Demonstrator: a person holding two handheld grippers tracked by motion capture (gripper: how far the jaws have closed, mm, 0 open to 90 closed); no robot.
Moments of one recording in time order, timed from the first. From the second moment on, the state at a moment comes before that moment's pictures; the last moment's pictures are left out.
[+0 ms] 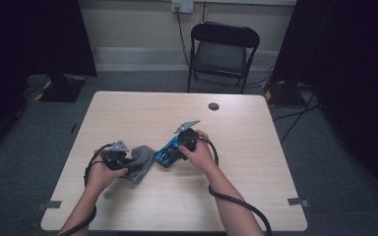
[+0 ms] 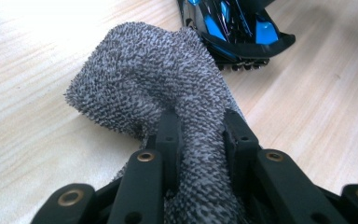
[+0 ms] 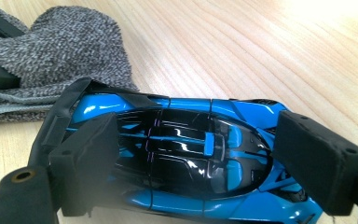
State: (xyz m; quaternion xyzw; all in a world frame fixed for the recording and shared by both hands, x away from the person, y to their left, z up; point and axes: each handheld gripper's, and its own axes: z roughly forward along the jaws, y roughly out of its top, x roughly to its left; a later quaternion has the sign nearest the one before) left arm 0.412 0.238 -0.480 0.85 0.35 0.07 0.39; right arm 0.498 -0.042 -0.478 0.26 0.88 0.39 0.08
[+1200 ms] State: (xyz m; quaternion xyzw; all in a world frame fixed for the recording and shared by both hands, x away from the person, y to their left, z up) left arm 0.409 0.272 -0.445 0.83 0.38 0.08 0.41; right arm 0.498 -0.042 -0.478 0.27 0.88 0.39 0.08
